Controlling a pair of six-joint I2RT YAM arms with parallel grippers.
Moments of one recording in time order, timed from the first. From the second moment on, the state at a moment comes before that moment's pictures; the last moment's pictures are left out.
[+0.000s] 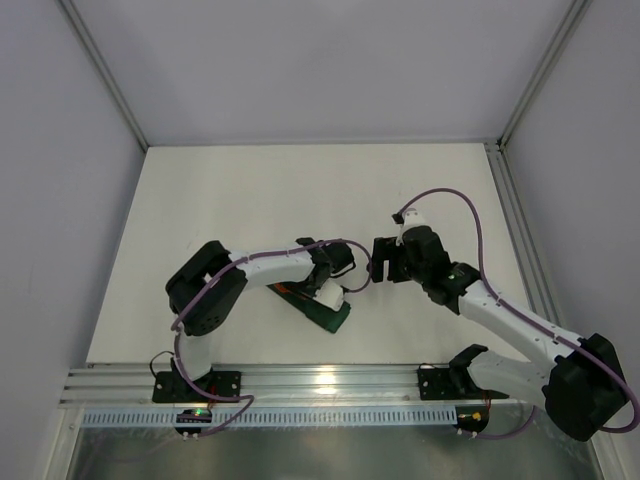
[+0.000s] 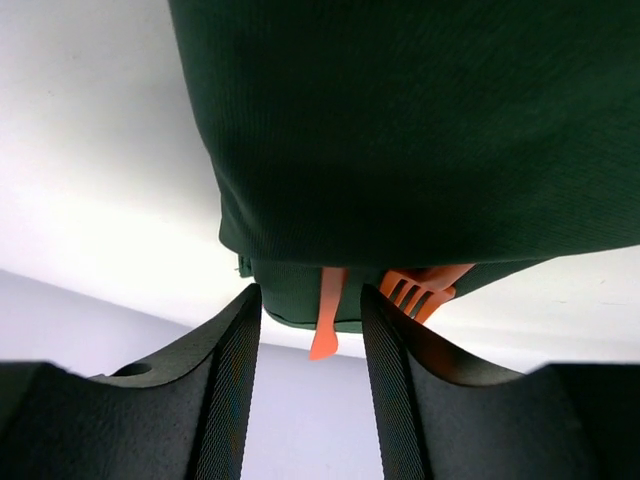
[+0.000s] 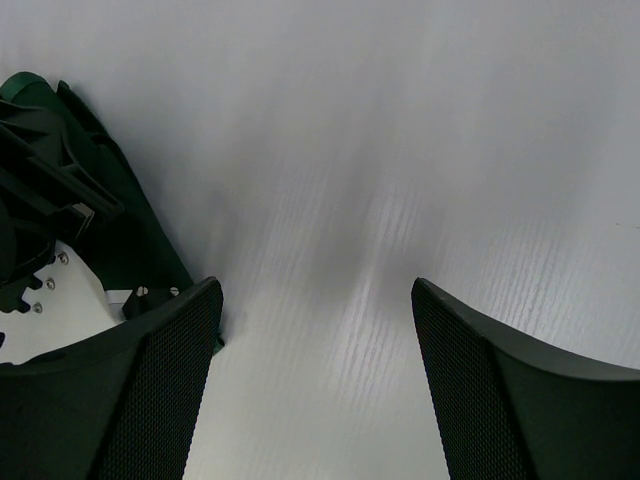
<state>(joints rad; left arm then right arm) -0.94 1.91 1.24 -0.85 -0.40 1.10 0.57 1.06 0.64 -0.24 0.05 0.39</state>
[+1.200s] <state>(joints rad) -0.40 1.93 1.34 -0.84 -0.19 0.49 0.57 1.12 0.64 -0.18 -0.04 0.39</state>
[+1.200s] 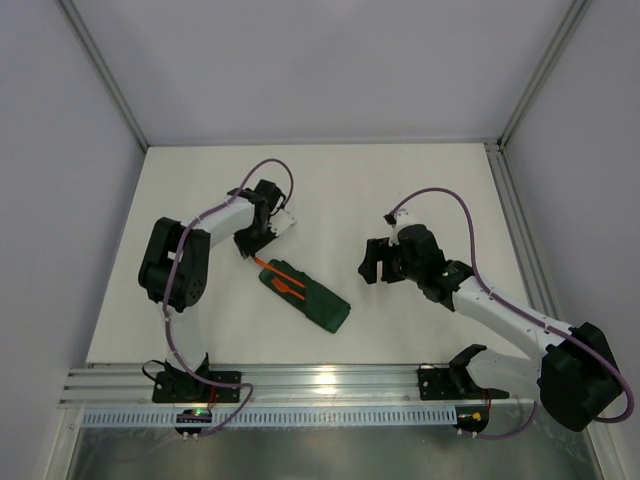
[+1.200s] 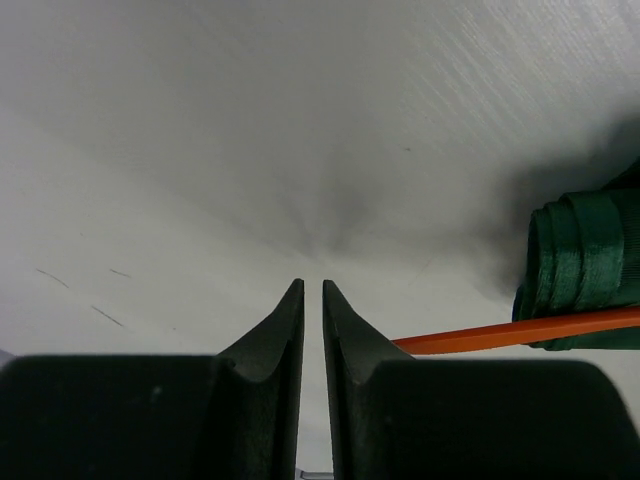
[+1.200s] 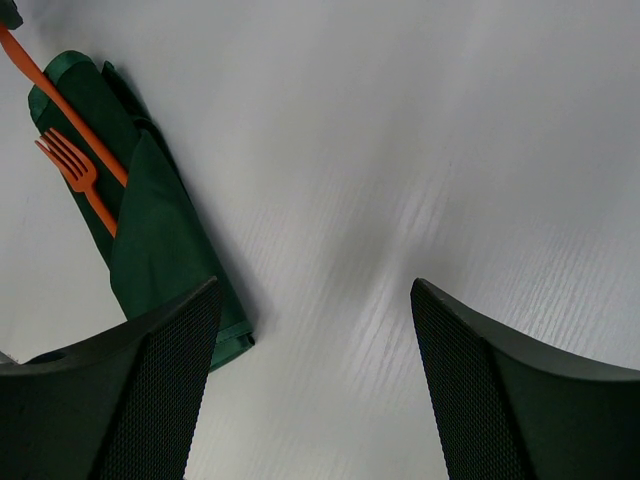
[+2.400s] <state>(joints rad) -0.20 1.71 1.27 -0.94 0.26 0.37 0.75 1.41 0.98 -0.04 -0.18 0.17</state>
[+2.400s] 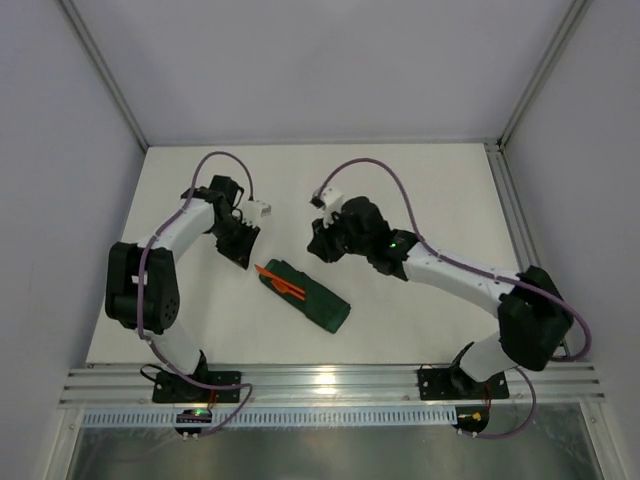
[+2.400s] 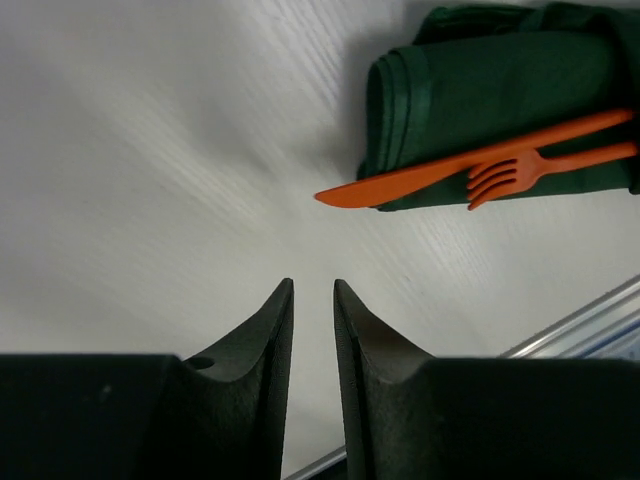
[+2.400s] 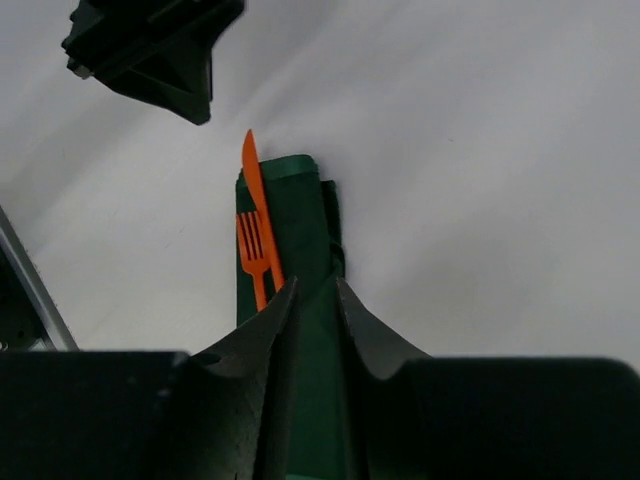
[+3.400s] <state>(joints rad) -0.19 1.73 1.04 -0.66 0.48 0.19 0.93 1.98 1.26 -0.09 -0.19 0.03</state>
